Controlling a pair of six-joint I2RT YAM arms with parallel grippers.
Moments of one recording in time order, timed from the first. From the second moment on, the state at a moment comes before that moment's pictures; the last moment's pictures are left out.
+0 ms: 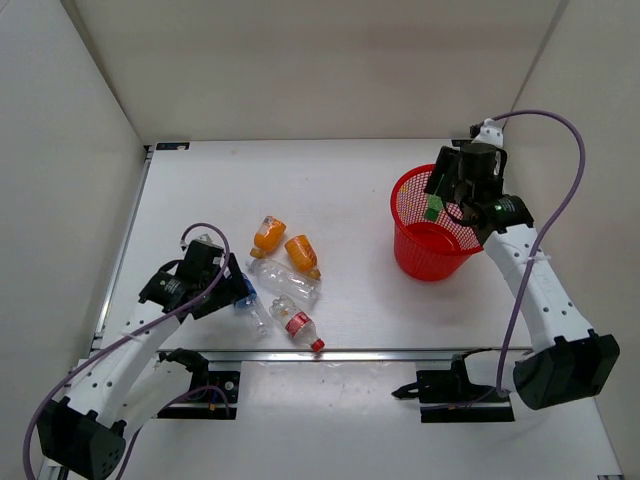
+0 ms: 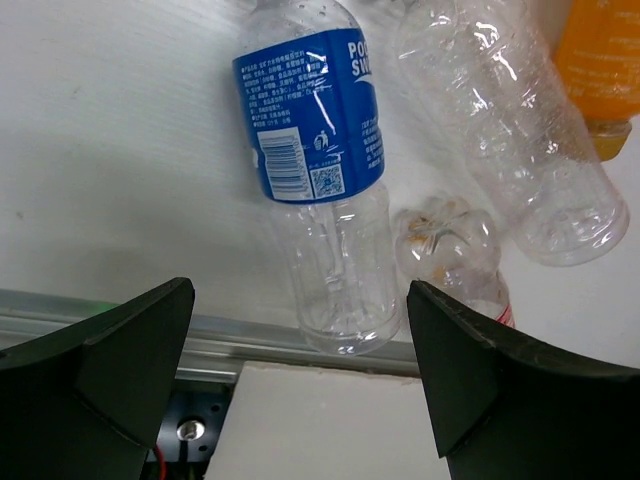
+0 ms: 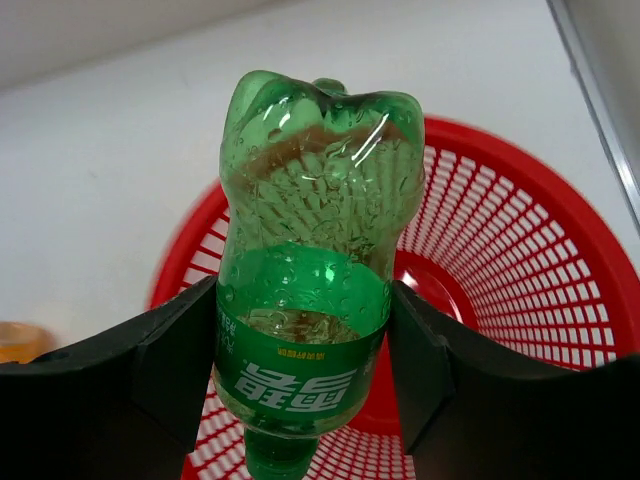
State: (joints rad) left arm -0.40 0.84 0.73 -0.95 -0.13 -0.74; right arm 0.24 1.21 1.30 -0.49 0.28 0.34
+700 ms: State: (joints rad) left arm -0.39 1.00 0.63 -0.75 -0.13 -0.82; right arm -0.20 0.83 1.35 -0.86 0.33 0.29
